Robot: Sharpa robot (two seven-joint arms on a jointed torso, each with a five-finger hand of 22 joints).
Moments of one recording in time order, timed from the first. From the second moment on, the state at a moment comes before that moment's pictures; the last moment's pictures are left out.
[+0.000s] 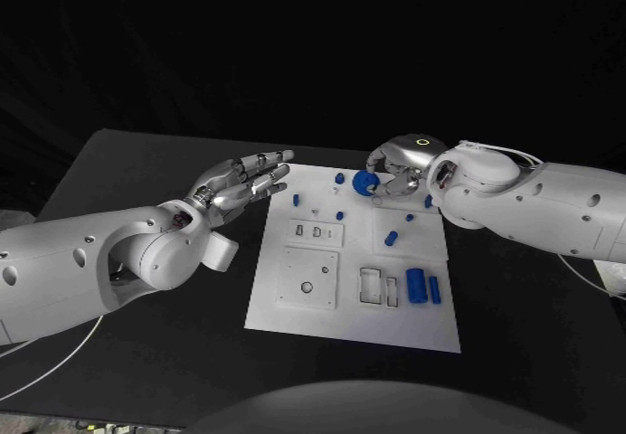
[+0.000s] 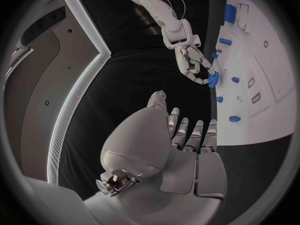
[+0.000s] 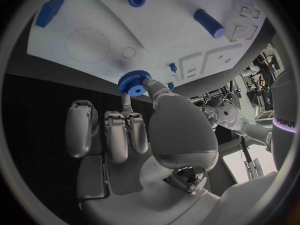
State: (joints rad) left arm 1.30 -0.91 -0.23 1.68 -0.08 -0.19 0.42; left_hand 1.51 0.19 -0.23 0.28 0.49 0.43 0.11 0.18 0.05 0.08 0.07 0.34 0.04 0.08 0.19 0.27 0.04 0.17 0.12 0.29 0.10 0.05; right arm 1.34 -0.75 -0.19 1.36 -1.62 -0.29 -0.13; right_hand 1.20 -0.07 0.21 0.10 0.46 0.83 0.10 0.27 0.73 1.46 0.00 1.57 1.31 1.47 -0.04 1.57 1.31 0.06 1.41 0.07 1.35 1.31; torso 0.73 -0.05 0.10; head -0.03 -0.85
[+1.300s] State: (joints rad) left arm 1.30 -0.89 -0.23 1.66 -0.08 -0.18 0.41; left_hand 1.51 0.19 -0.23 0.28 0.49 0.43 0.11 0.18 0.05 0.09 0.08 0.34 0.04 0.08 0.19 0.28 0.04 0.16 0.12 0.29 0.10 0.05; right arm 1.34 -0.57 -0.19 1.23 -1.60 -0.21 -0.11; right_hand 1.19 -0.07 0.23 0.09 0.42 0.80 0.09 0.20 0.69 1.47 0.01 1.57 1.31 1.47 -0.04 1.57 1.31 0.06 1.40 0.07 1.34 1.31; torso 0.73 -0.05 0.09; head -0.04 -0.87
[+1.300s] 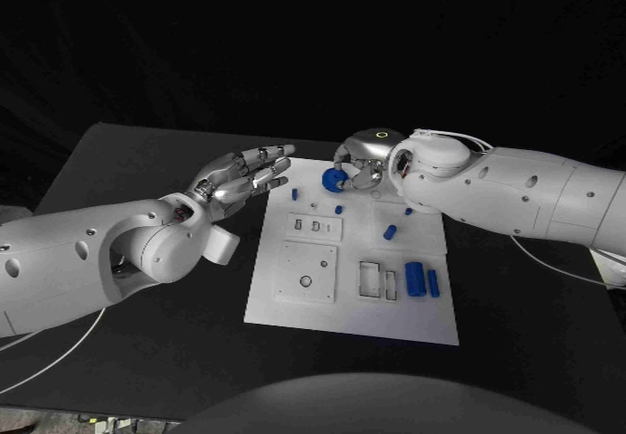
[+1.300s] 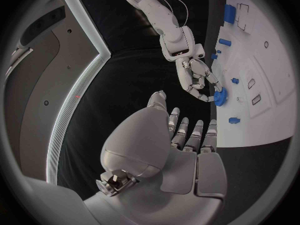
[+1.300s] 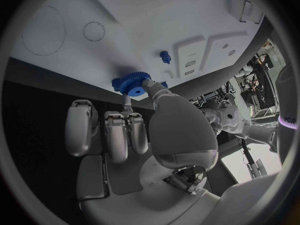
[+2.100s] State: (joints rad) left arm 1.30 -0.89 -0.23 1.66 -0.08 -0.18 0.41; left_hand 1.51 0.19 -0.23 0.28 0.50 0.43 0.11 0.18 0.05 0.09 0.08 0.34 0.04 0.08 0.20 0.28 0.04 0.16 0.12 0.30 0.10 0.05; right arm 1.33 -0.57 -0.19 1.23 -1.59 -0.21 -0.10; right_hand 1.18 -0.08 0.24 0.09 0.33 0.74 0.10 0.07 0.56 1.47 0.01 1.57 1.31 1.47 -0.03 1.57 1.31 0.06 1.40 0.08 1.33 1.31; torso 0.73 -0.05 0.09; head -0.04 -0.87
